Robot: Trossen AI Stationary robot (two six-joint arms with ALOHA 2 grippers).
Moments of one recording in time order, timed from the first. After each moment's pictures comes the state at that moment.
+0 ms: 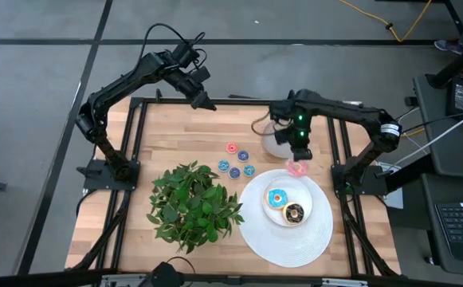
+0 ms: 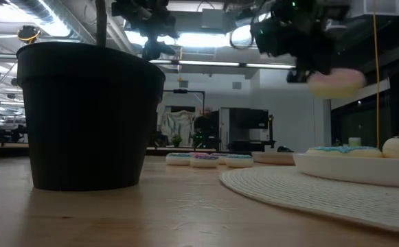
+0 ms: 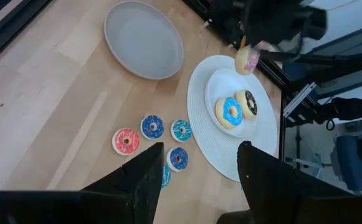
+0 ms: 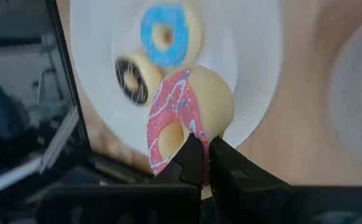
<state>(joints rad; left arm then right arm) 0.75 1.65 1.71 -1.05 0.73 -0.02 -0.43 1.64 1.40 -1.57 -0.47 -0.48</state>
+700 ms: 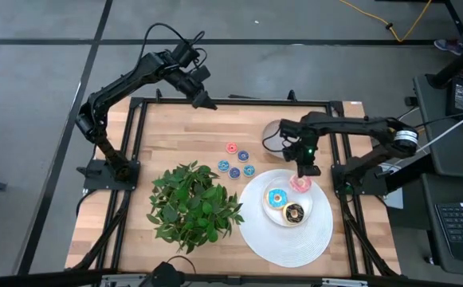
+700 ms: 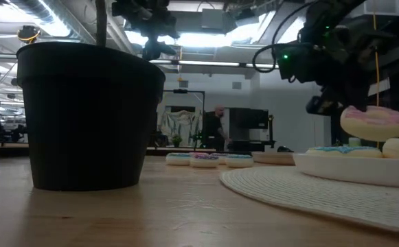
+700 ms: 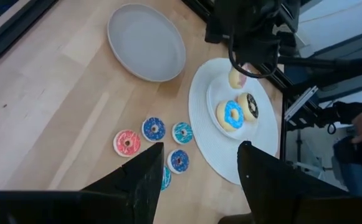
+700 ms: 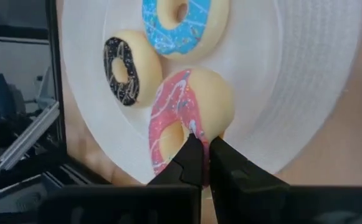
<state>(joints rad) 0.75 1.65 1.71 -1.04 0.72 -0.04 -0.40 1.47 0.93 -1.19 -0.58 -0.55</state>
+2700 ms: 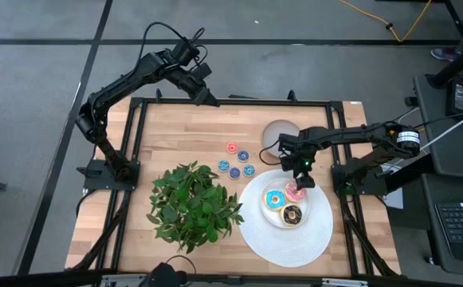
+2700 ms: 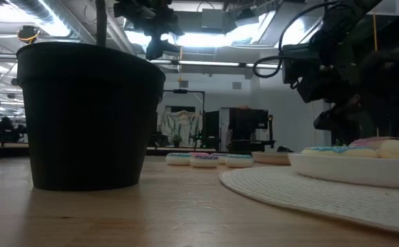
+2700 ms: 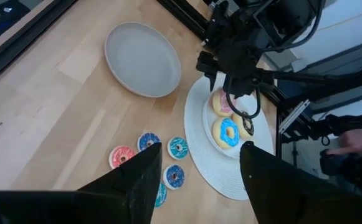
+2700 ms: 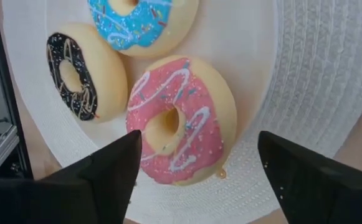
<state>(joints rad) 0.75 1.65 1.71 -0.96 0.73 -0.09 -0.26 1.45 0.76 -0.90 -0.50 -0.27</state>
